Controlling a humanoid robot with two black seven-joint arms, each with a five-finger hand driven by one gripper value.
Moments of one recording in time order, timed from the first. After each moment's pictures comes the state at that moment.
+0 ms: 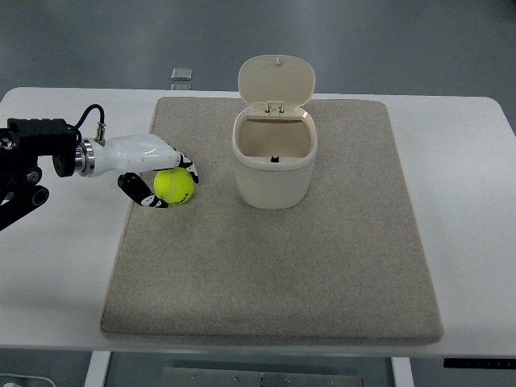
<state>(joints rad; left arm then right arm) -0.86 0.71 -0.48 -1.23 1.89 -0.23 -0.39 0.06 0.00 0.01 0.21 0.05 -0.08 0.18</state>
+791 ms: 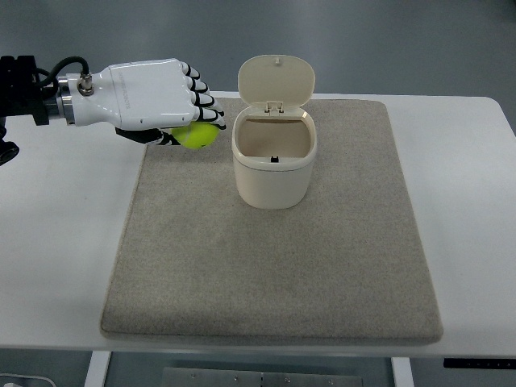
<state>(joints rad) -1.09 0.86 -0.48 -1.52 2.20 0.11 -0.51 0.06 0.00 0.01 0.21 0.05 -0.08 0.18</state>
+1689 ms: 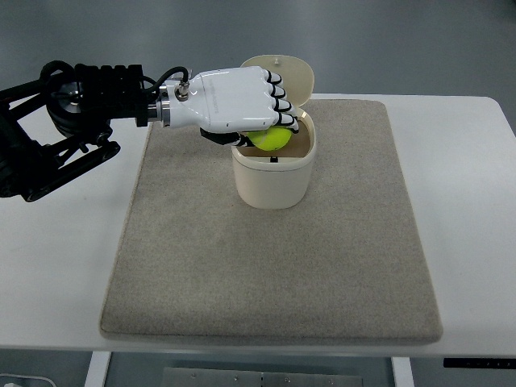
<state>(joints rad) -1.09 0.51 -0.45 -1.28 2.27 0.13 -0.50 0.06 0.00 0.01 0.21 0.05 -0.08 0.18</state>
